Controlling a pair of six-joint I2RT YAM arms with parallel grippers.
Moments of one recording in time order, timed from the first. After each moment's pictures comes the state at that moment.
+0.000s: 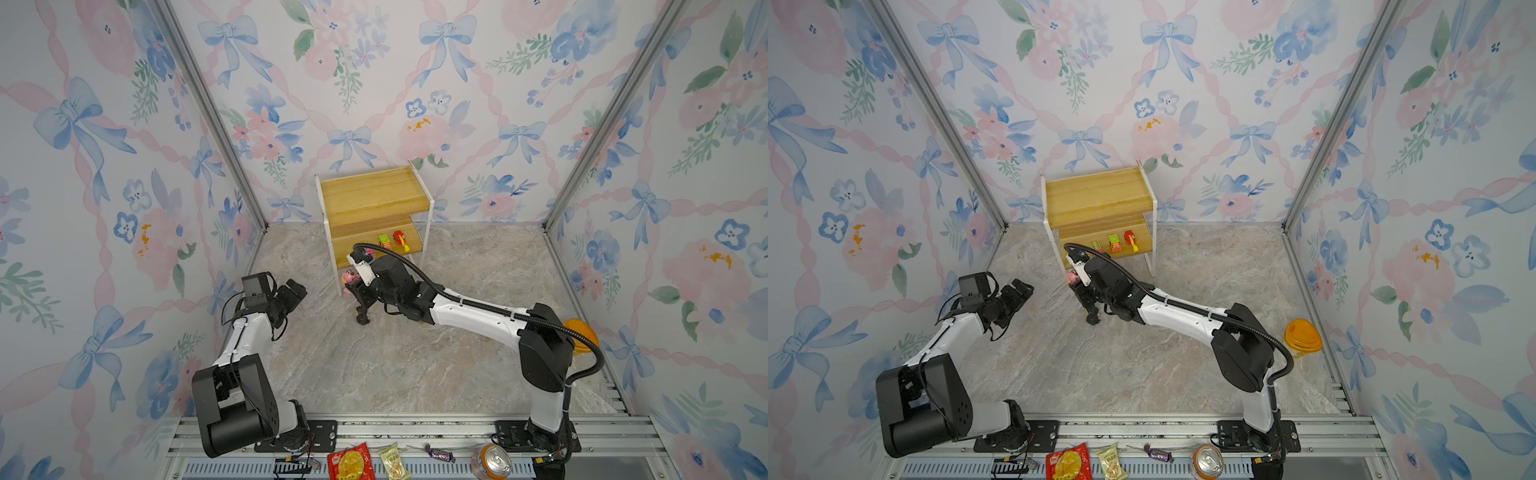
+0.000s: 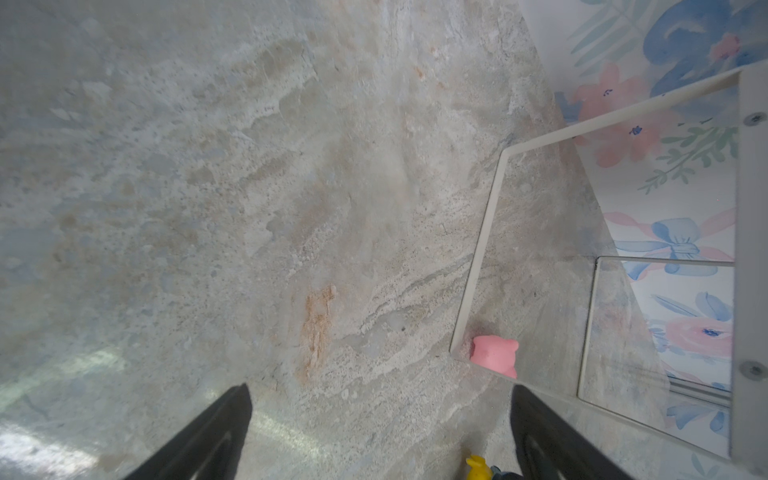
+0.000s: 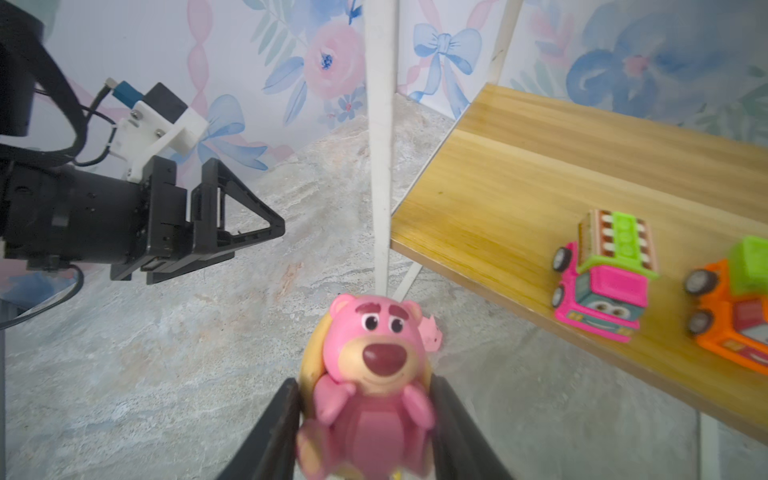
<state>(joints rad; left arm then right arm) 0.31 1.34 0.74 -0.26 0.29 -0.62 0.97 1.92 1.55 -0.10 0.11 0.12</state>
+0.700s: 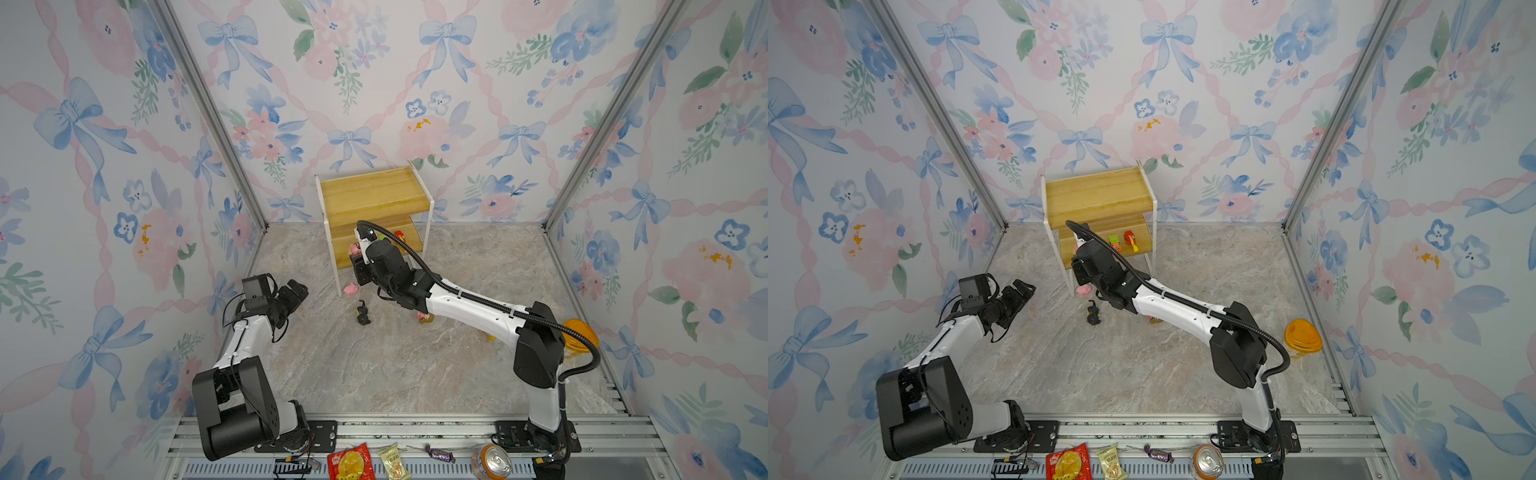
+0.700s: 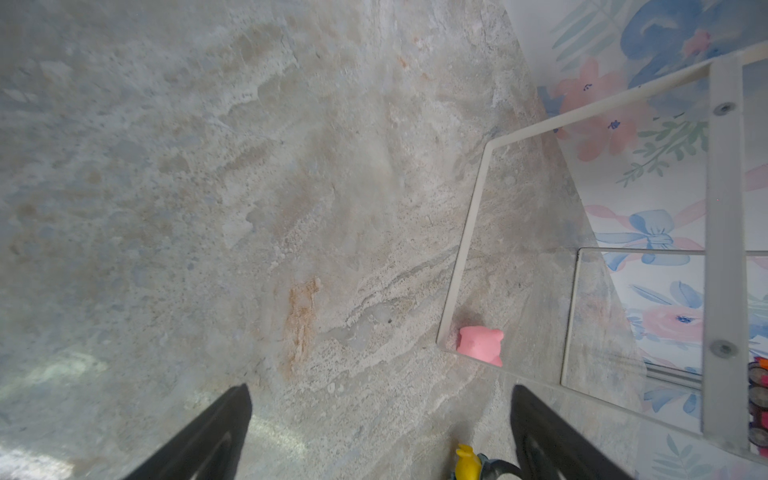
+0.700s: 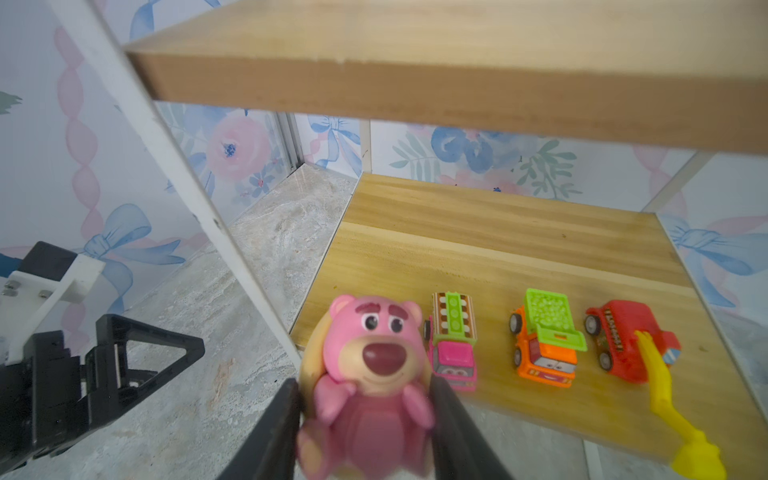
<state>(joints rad) 0.31 1.32 0.71 -0.23 0.33 -0.63 0.98 2.00 1.77 -0.15 0.38 0.19</state>
